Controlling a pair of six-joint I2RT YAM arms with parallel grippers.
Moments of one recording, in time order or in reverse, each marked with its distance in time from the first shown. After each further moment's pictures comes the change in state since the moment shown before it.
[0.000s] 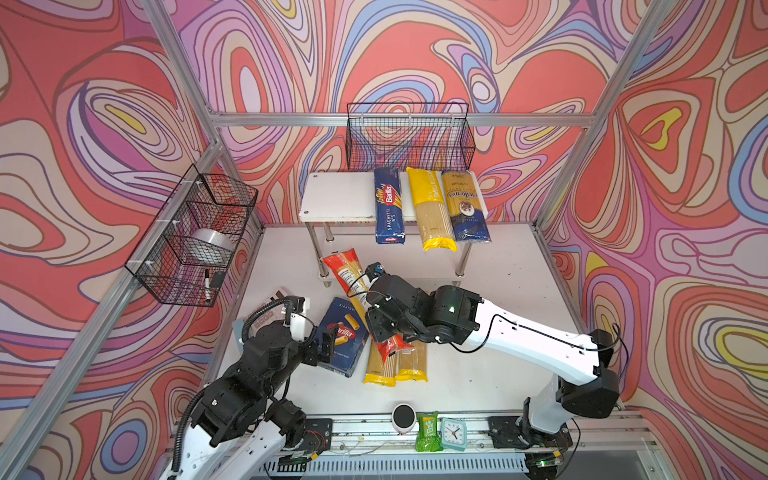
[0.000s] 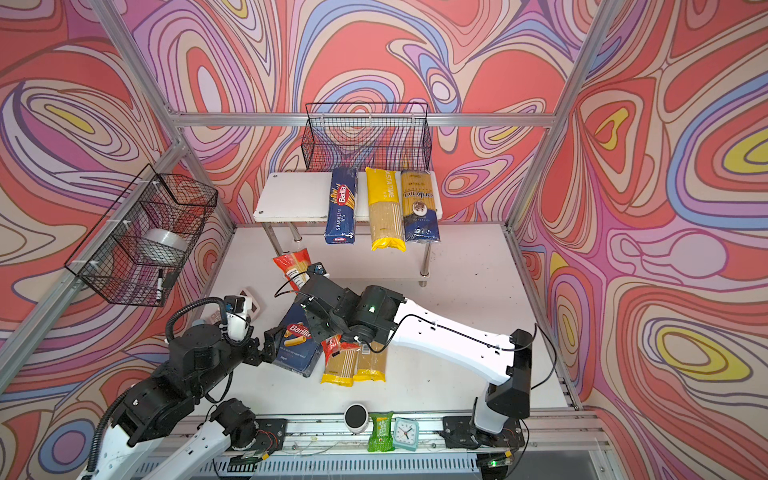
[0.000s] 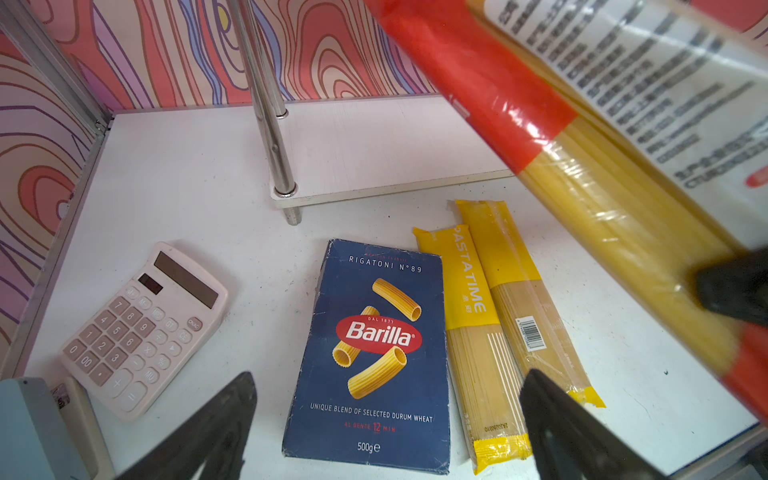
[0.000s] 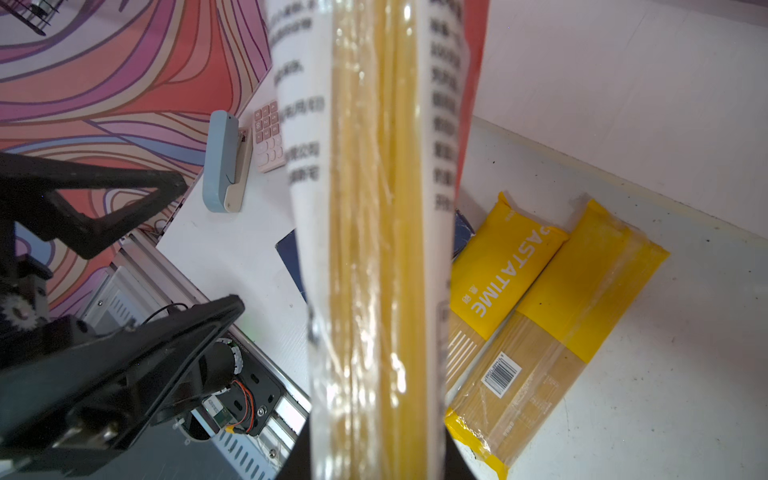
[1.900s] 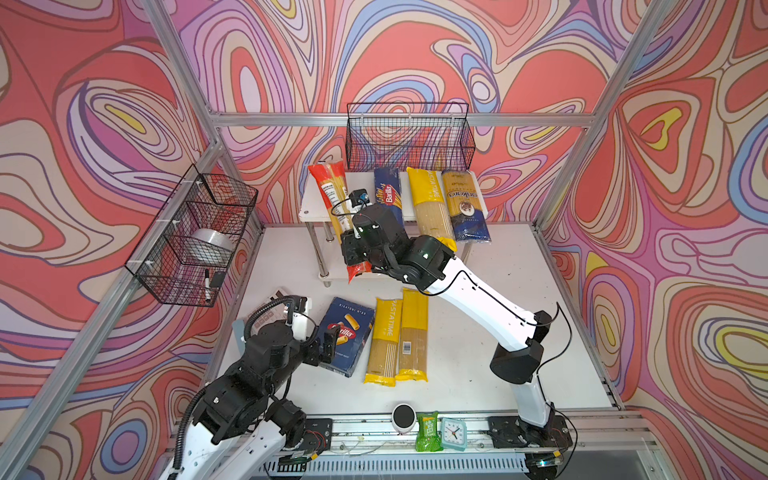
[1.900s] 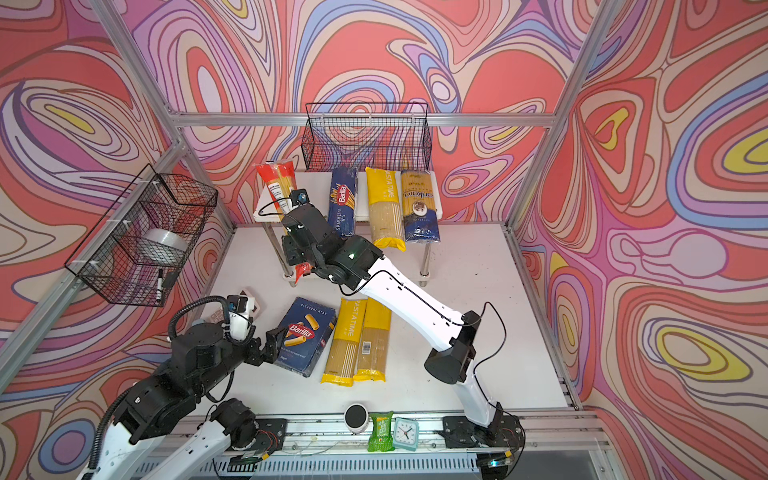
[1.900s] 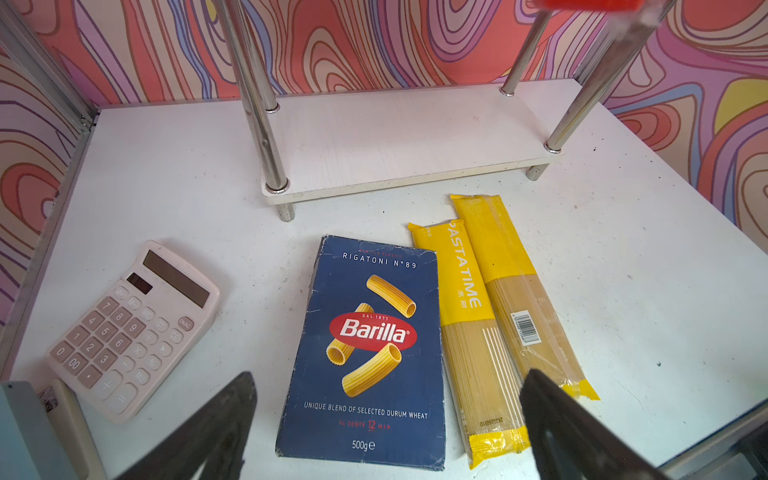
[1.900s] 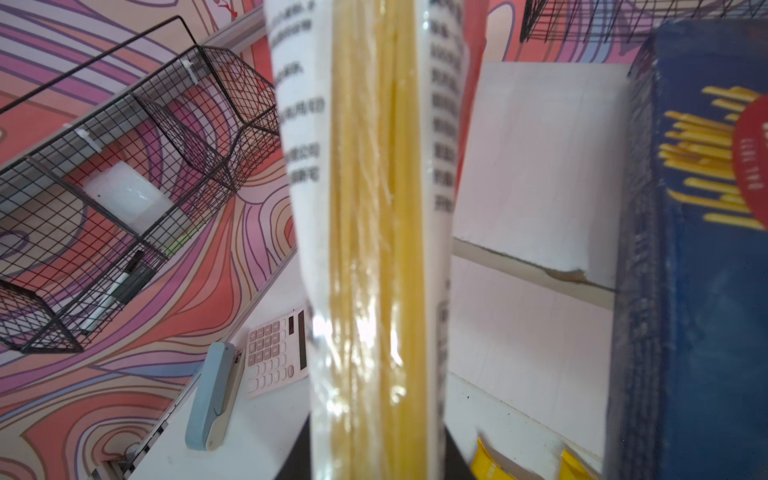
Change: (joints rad) left arm 0.000 0.013 0.000 0.000 0.021 0.001; right arm -0.201 0.416 0.673 0.147 0.090 -0.222
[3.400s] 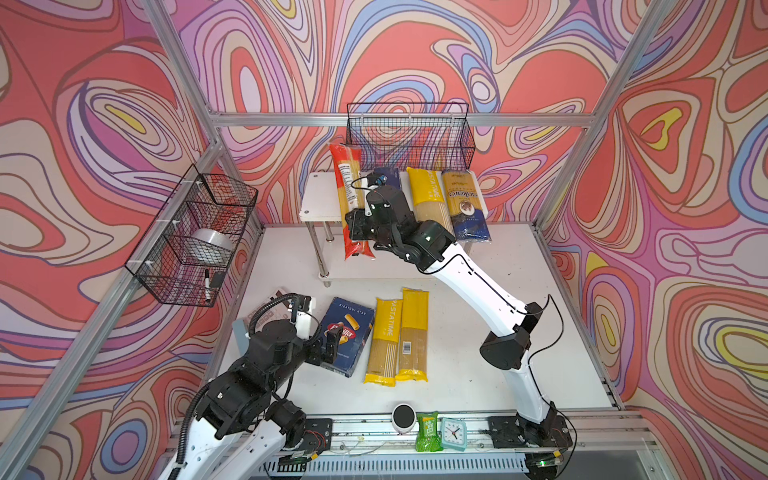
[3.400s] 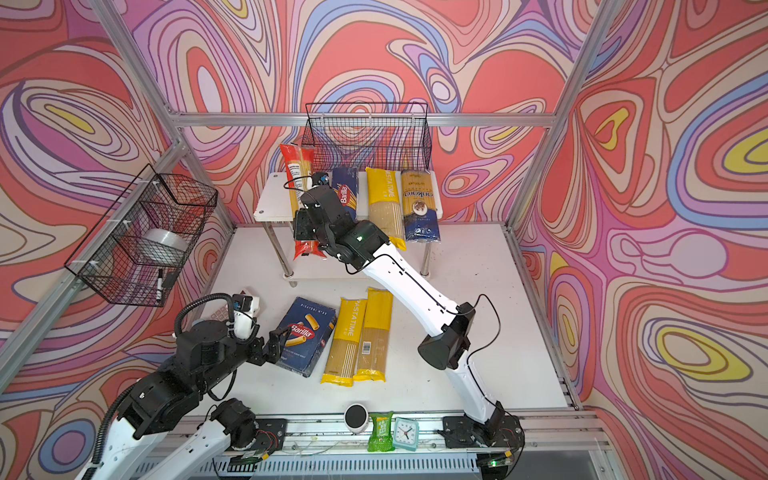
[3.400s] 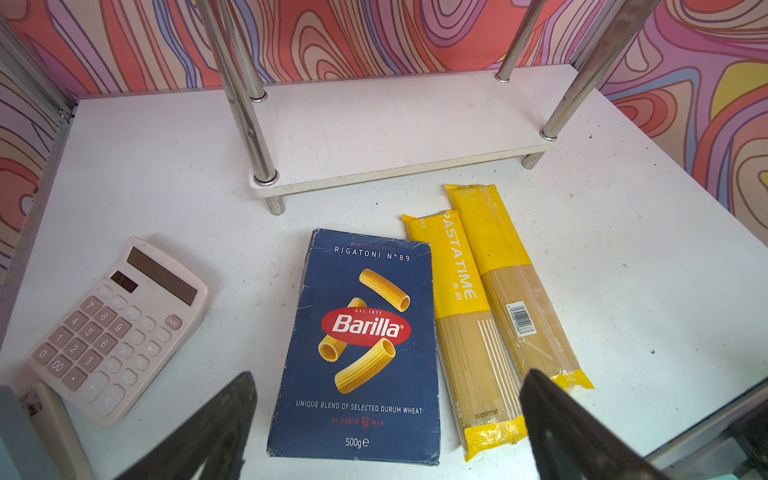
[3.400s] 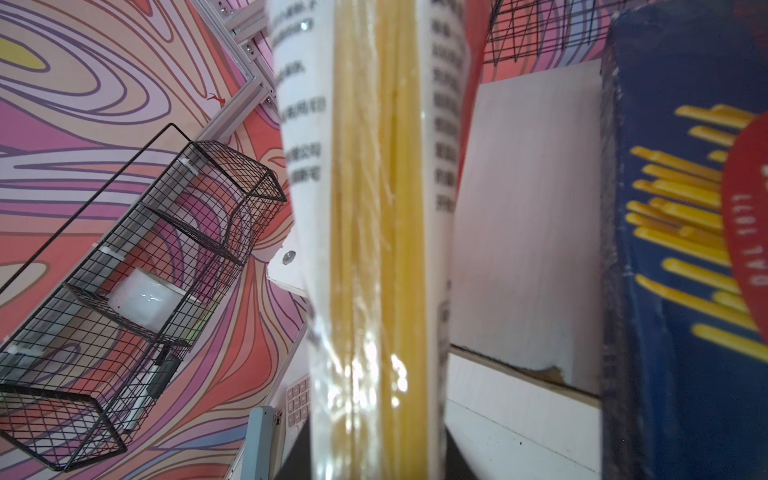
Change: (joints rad) left arm 0.000 0.027 0.000 0.000 0.025 0.002; right arm -0.134 0.093 0.102 0.061 -0.151 0.192
